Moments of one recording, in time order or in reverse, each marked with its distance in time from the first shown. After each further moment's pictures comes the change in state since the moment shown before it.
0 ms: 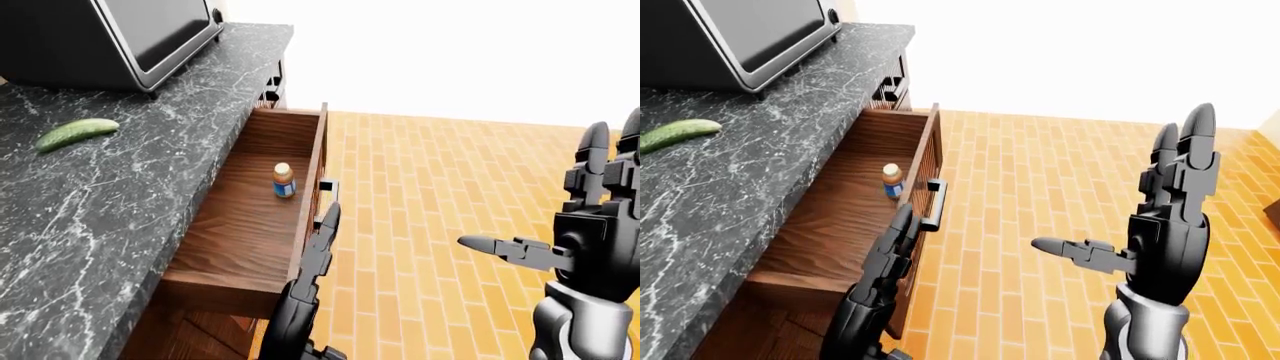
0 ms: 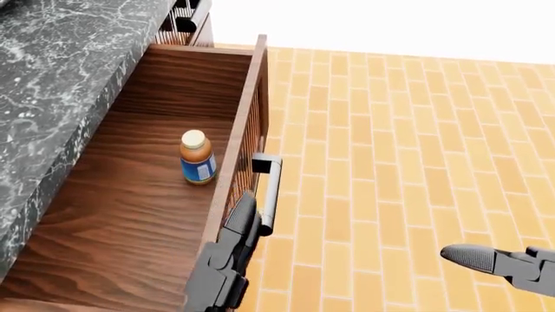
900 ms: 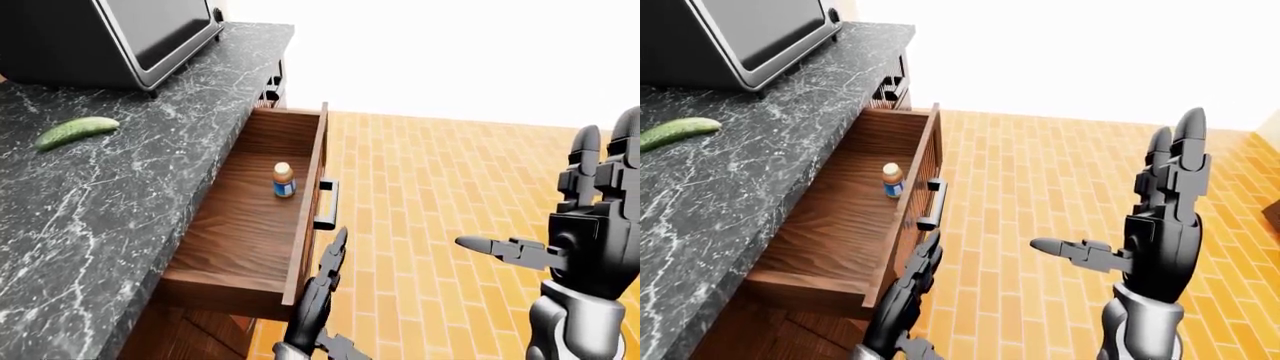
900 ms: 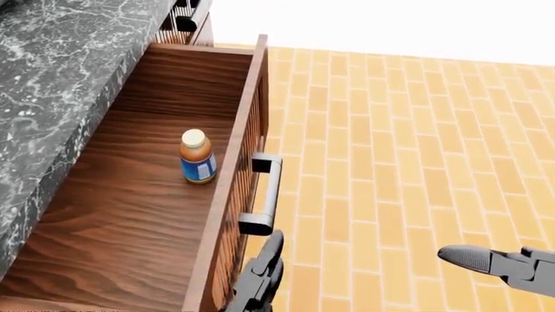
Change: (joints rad) left arm -0.084 -0.116 0.034 0.313 -0.112 0.179 -0.074; right arm -0.003 -0.004 0.005 0.042 0.003 -0.025 0.001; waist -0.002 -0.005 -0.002
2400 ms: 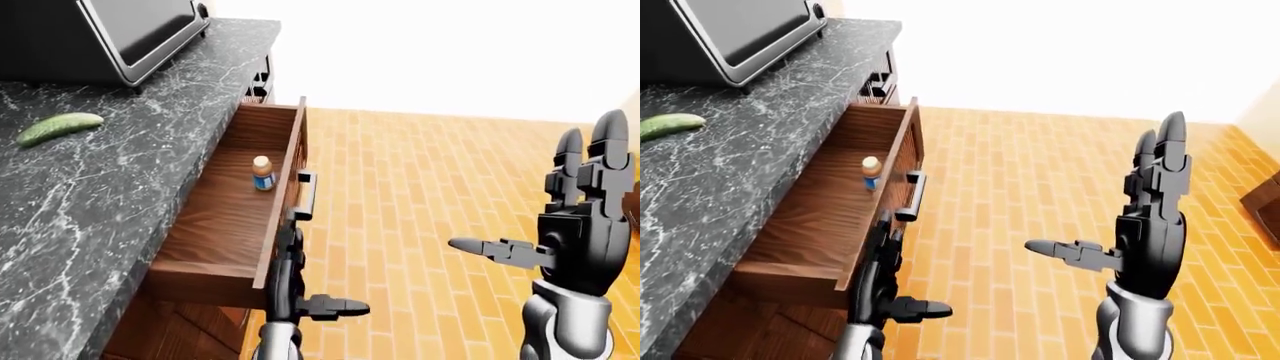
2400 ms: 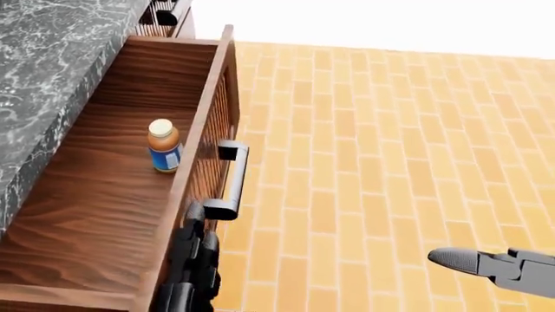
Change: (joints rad) left arm -0.055 -0.128 0.143 0.040 -0.112 0.050 0.244; right arm -0.003 -0.001 0.020 0.038 -0.015 -0.016 0.008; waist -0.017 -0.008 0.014
